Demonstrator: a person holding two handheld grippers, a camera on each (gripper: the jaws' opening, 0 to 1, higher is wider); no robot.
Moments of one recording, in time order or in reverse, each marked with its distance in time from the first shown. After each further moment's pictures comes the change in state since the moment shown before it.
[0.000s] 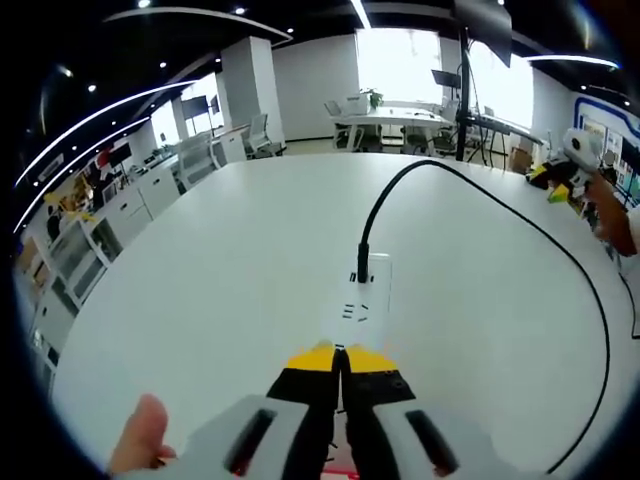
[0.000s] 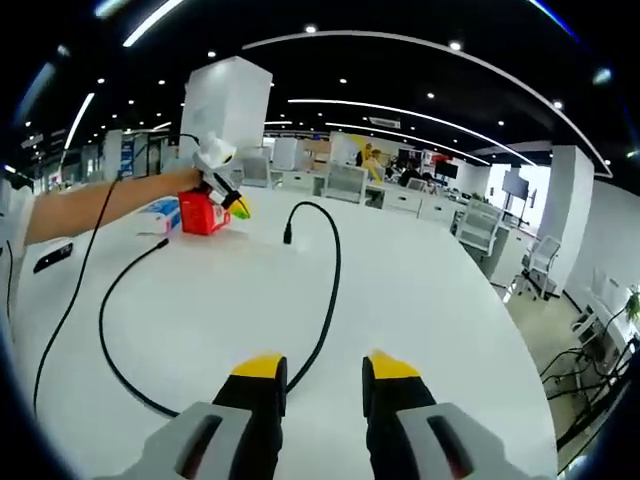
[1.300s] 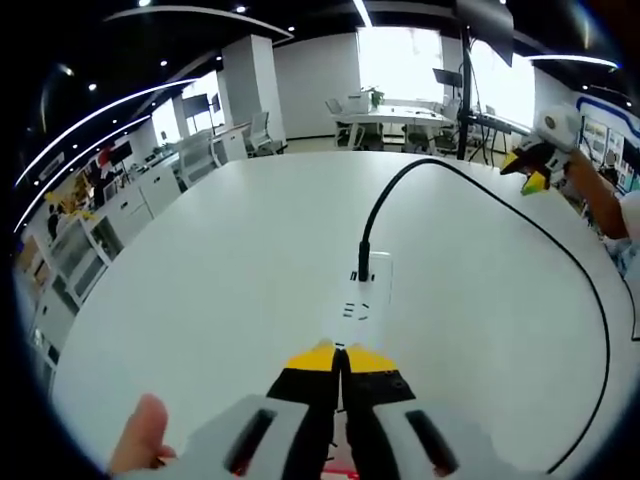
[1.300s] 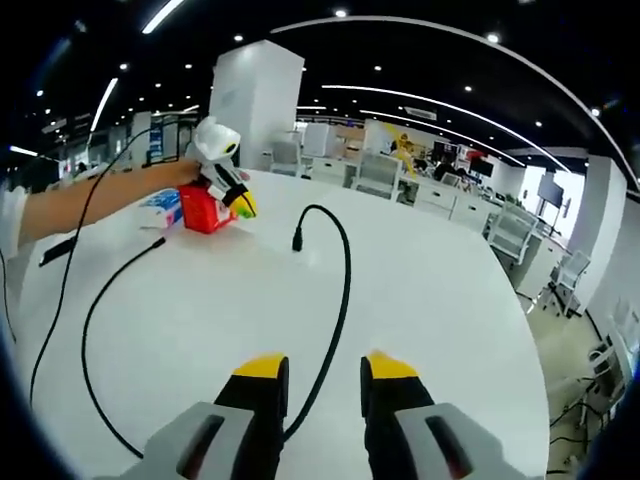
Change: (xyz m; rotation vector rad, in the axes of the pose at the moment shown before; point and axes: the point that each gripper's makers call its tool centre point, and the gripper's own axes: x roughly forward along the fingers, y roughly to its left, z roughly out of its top) left arm 0.001 0.002 -0.002 -0.004 0.006 0.003; right arm 0.074 -0.005 0.041 -0.078 0.059 0.133
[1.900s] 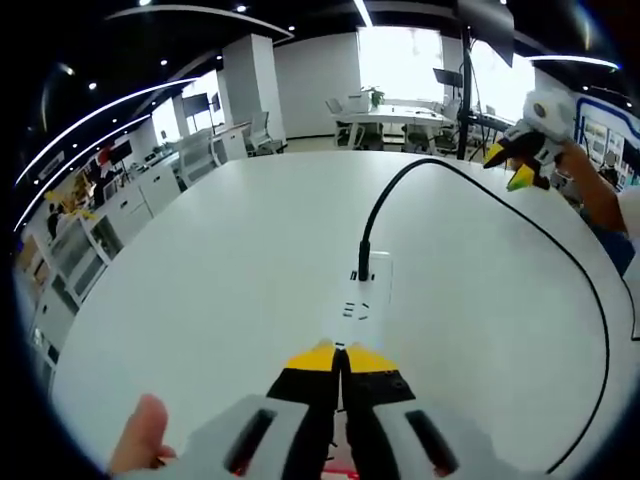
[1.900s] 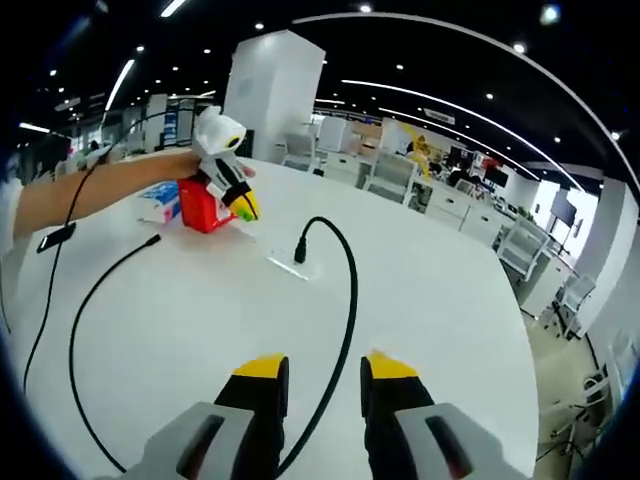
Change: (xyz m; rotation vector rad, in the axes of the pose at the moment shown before) left arm 0.000 0.000 0.000 -0.001 0.002 0.000; right arm 0.035 -0.001 0.033 -0.087 0.024 0.034
